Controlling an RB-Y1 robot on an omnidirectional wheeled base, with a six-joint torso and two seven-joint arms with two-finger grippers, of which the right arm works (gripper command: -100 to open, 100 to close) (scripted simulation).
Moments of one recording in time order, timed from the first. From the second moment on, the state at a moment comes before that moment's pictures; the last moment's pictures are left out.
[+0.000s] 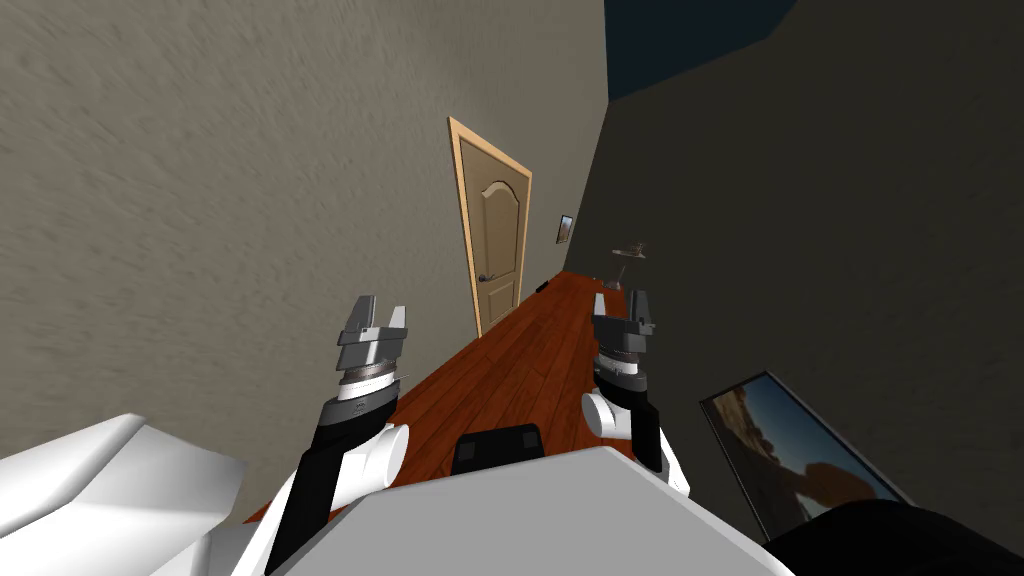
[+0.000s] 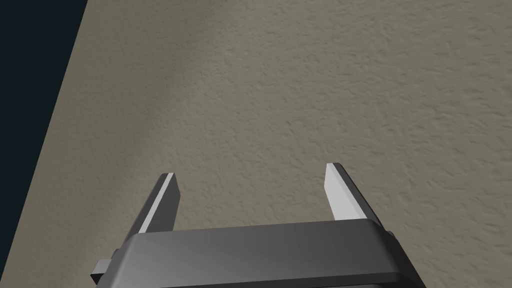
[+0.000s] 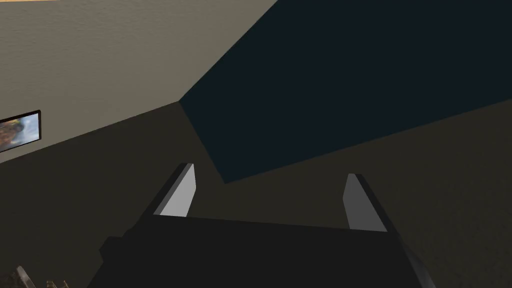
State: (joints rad) arm 0.48 -0.01 -0.02 -2.35 -0.07 -0.62 -0.05
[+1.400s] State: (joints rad) arm 0.35 -0.08 -0.02 -2.02 -0.09 -0.63 -0.04
